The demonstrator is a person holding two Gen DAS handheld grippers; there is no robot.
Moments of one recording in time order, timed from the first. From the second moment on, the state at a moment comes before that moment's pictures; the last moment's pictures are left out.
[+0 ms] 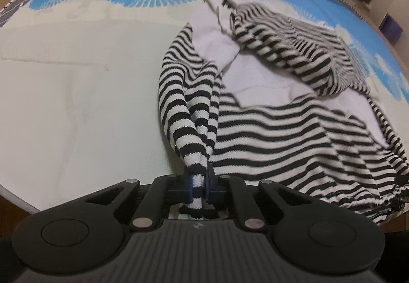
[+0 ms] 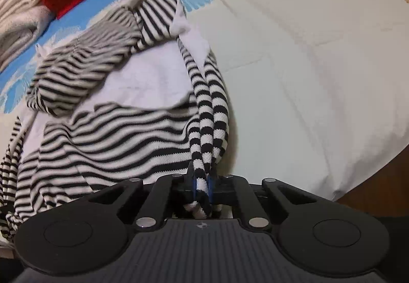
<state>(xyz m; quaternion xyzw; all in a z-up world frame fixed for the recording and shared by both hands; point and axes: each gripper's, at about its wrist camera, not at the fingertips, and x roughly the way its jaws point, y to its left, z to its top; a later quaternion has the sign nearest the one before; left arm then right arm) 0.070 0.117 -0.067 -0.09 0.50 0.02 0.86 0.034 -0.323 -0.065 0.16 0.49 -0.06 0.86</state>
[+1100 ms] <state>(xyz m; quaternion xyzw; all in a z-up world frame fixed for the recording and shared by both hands) 0.198 0.166 0.012 -0.26 0.44 -0.08 0.85 0.121 -0.380 0.055 0.29 0.38 0.03 0.88</state>
